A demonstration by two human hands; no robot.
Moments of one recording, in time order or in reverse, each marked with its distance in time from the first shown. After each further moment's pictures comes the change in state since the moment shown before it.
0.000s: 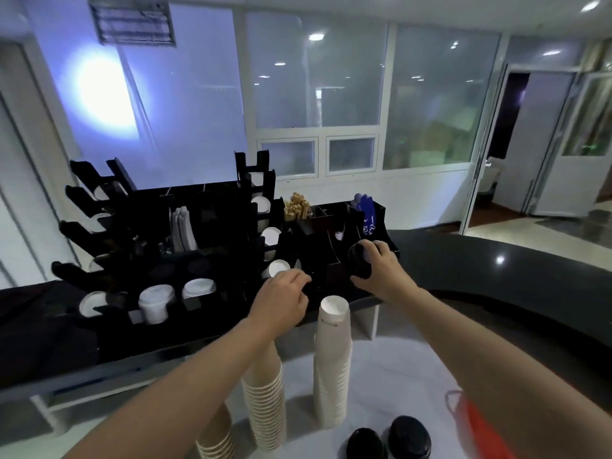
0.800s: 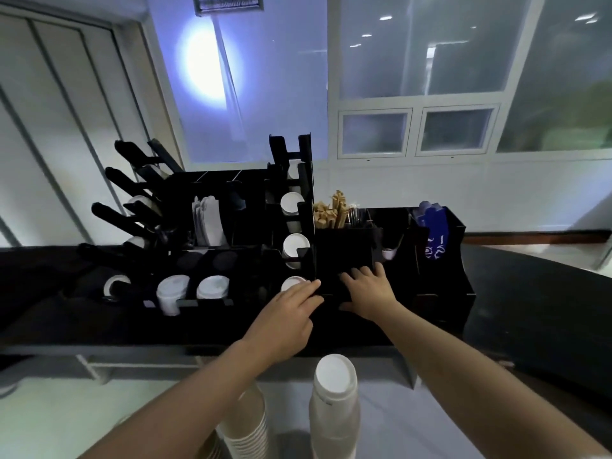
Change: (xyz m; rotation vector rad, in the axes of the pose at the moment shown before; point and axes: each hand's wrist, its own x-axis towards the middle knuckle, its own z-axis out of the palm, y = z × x) left_hand 0.060 -0.030 0.050 0.174 -0.114 -0.110; right_hand 0.168 0.015 0.127 -0.556 -0.299 -0.484
